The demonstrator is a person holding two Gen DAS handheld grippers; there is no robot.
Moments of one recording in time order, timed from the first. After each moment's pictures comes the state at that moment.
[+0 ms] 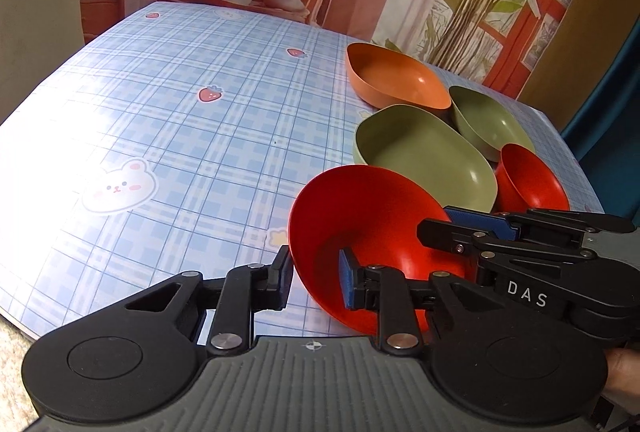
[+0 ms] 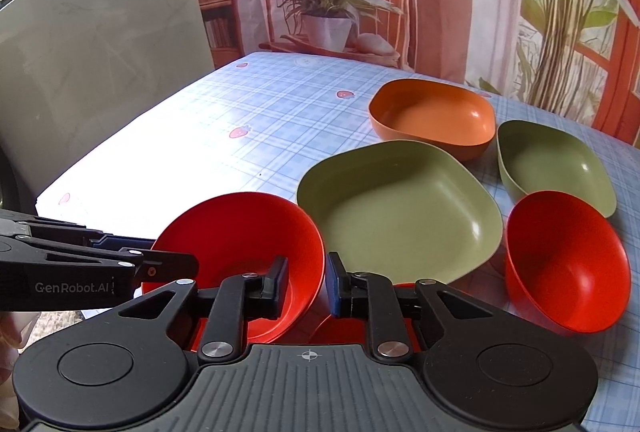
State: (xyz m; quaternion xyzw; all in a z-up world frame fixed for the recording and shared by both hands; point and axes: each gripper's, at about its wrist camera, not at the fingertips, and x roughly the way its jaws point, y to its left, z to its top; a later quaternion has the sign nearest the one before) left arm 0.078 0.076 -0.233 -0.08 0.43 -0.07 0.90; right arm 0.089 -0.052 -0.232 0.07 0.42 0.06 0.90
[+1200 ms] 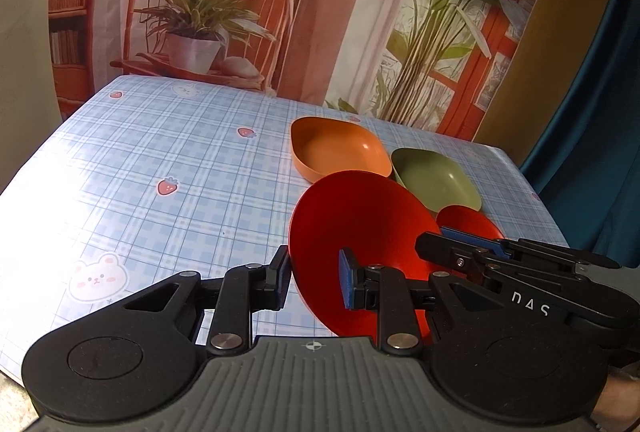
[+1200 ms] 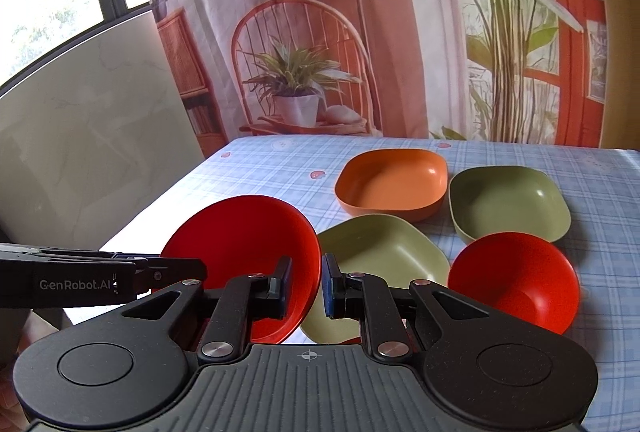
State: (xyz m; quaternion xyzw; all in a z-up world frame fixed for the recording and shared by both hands) left arm 0.079 0.051 -0.174 -0.07 0.36 -0.11 0.92; right arm 0.060 -0.094 -0.176 0.15 0.32 0.01 0.94
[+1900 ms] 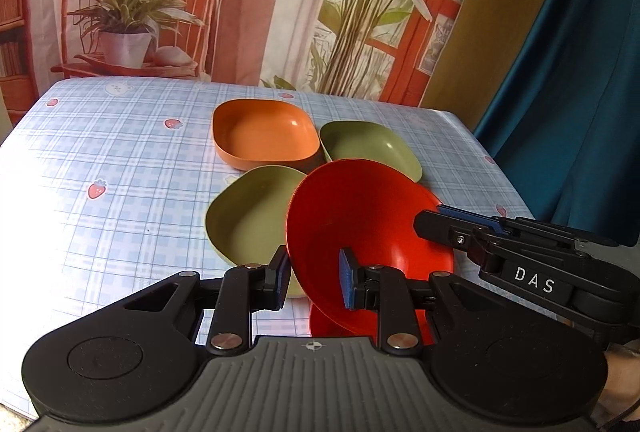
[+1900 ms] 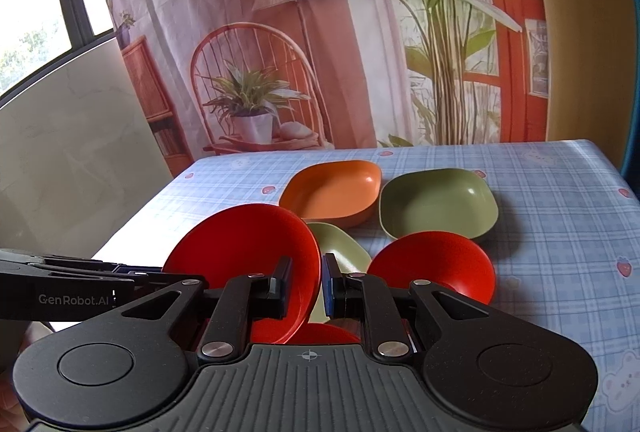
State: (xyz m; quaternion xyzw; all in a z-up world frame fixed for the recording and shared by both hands) left arm 0.079 0.007 -0.174 -0.04 0.39 -0.19 0.90; right arm 0.020 -0.139 -0.160 0.17 0.32 -0.04 0.93
